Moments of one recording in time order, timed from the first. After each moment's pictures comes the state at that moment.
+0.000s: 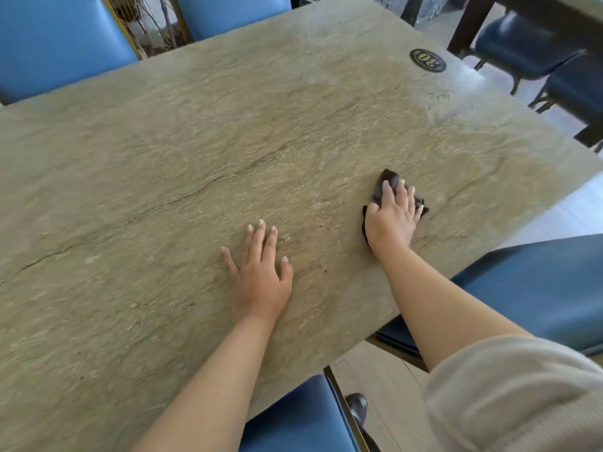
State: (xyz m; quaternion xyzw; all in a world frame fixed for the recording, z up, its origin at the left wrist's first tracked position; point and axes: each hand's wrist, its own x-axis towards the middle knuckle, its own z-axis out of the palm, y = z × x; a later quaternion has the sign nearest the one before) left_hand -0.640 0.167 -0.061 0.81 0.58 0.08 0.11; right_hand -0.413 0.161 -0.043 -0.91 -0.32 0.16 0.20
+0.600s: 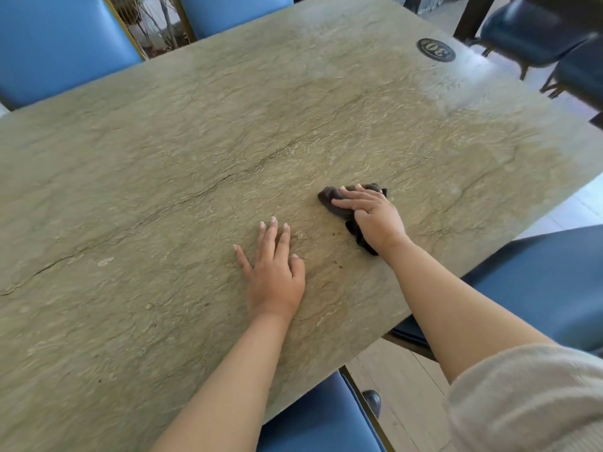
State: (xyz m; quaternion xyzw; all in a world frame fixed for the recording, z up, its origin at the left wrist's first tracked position) left_hand -0.644 0.168 -0.064 0.81 0.56 0.10 0.13; right_hand -0.435 0.165 -0.039 -0.75 -0.50 0.28 0.33
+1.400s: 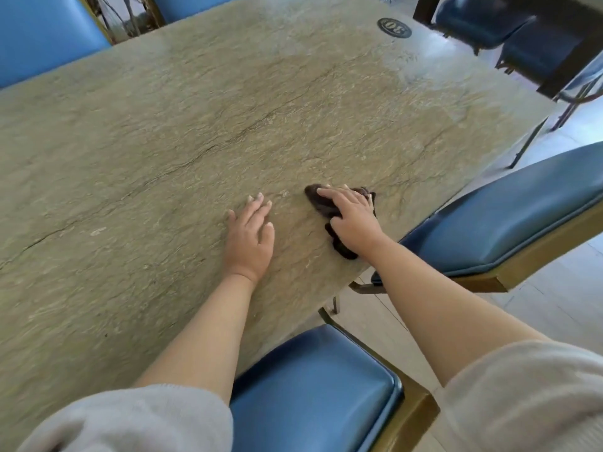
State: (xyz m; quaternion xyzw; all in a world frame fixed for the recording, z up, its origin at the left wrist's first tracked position) left_hand -0.688 0.166 -0.064 0.82 0.46 0.21 0.27; right_hand -0.497 0.085 -0.023 -0.79 -0.49 0.27 0.24
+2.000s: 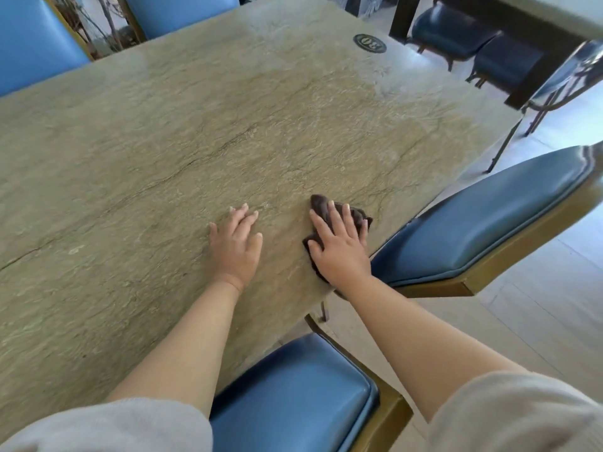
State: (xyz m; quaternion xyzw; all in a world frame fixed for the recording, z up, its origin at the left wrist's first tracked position) left_hand -0.679 0.169 -0.057 0.83 0.46 0.15 0.26; right_hand -0.511 0.054 -0.047 -0.85 -0.49 0.17 0.09
